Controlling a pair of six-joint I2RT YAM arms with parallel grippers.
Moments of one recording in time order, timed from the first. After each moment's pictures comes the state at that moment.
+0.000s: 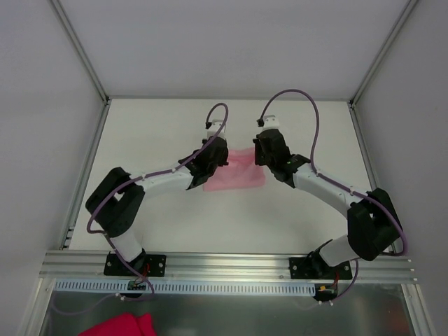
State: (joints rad) left arm -0.76 1.64 1.01 0.16 -0.44 -0.39; right arm 0.63 1.46 0.98 -0.10 0.32 0.26
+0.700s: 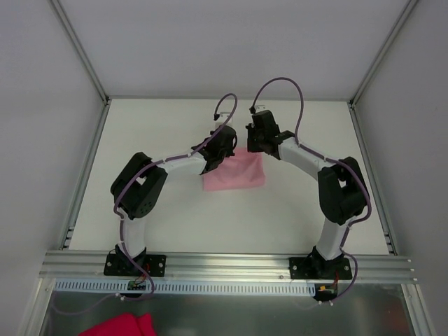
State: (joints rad) left arm -0.72 1.93 1.26 0.09 -0.40 -0.41; right arm 0.52 1.82 1.30 -0.25 0.10 0.31
